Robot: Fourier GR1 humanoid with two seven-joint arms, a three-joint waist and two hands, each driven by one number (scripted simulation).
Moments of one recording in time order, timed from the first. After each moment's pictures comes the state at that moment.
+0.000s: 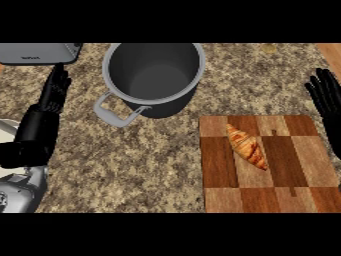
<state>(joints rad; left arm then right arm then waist) -0.21 0.39 -0.21 -1.67 0.09 0.33 0.03 -0.16 -0.48 0.04 -1.54 -0.31 -0.02 -0.14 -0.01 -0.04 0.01</state>
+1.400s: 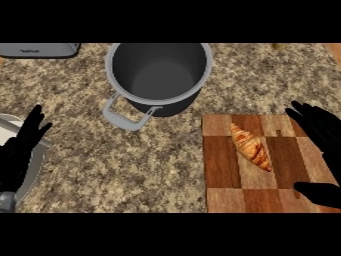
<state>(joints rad) 0.01 0.48 -0.10 -1.54 0.12 0.22 0.10 -0.01 -0.77 0.30 -1.98 0.65 -0.07 0.25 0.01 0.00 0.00</state>
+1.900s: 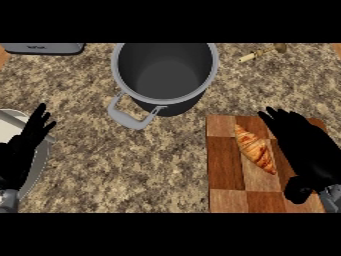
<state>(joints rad) -0.01 0.47 -0.11 -1.54 0.11 0.20 0.11 -0.26 -0.68 0.49 -1.90 0.69 0.41 0.68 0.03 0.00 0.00</state>
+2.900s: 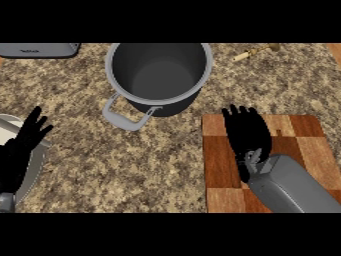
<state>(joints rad) 0.02 0.43 -0.05 -1.55 0.06 0.16 0.13 -0.48 -0.32 0.56 -1.54 0.83 0.66 0.84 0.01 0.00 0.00</state>
